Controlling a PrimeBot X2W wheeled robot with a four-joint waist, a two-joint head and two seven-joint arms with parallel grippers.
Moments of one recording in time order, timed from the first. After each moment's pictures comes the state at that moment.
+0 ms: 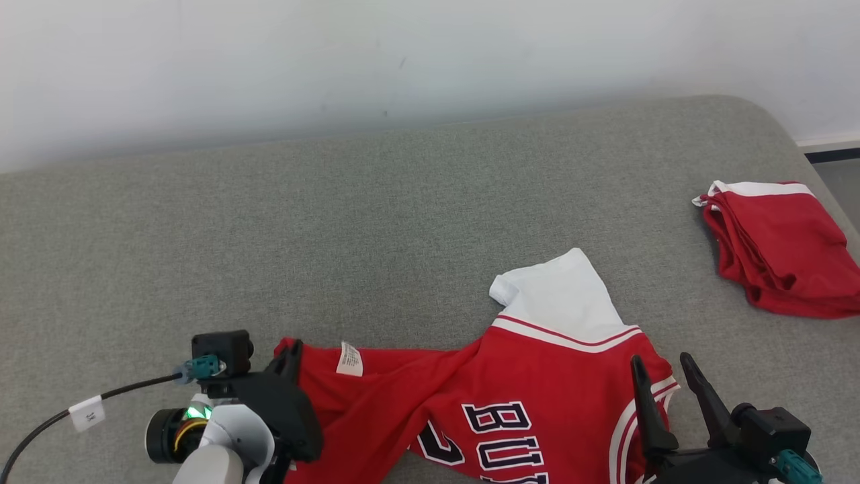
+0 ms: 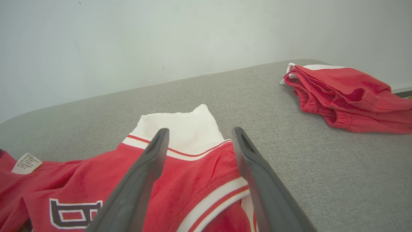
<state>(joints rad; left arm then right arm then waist) -0.32 0.12 -0.22 0.40 -0.43 -0.03 0.22 0.06 -0.09 -0.04 0.07 0.21 0.13 -0.10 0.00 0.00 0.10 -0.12</state>
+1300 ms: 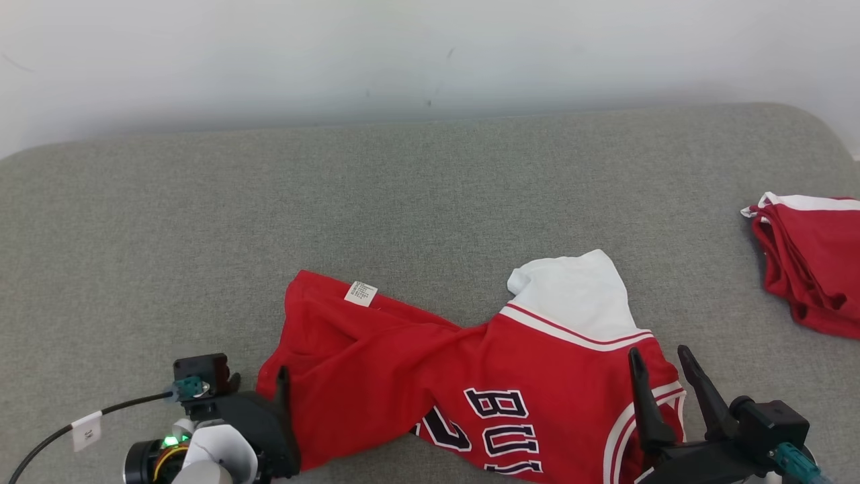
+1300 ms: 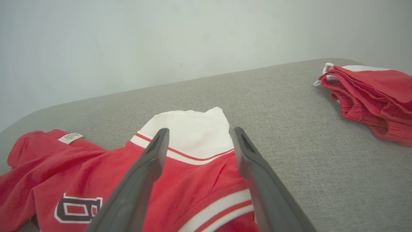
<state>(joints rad) -0.37 0.14 -0.21 0.62 -0.43 0.05 0.11 0.04 -0.08 -0.05 0.07 0.20 0.13 -0.10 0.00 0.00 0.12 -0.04</state>
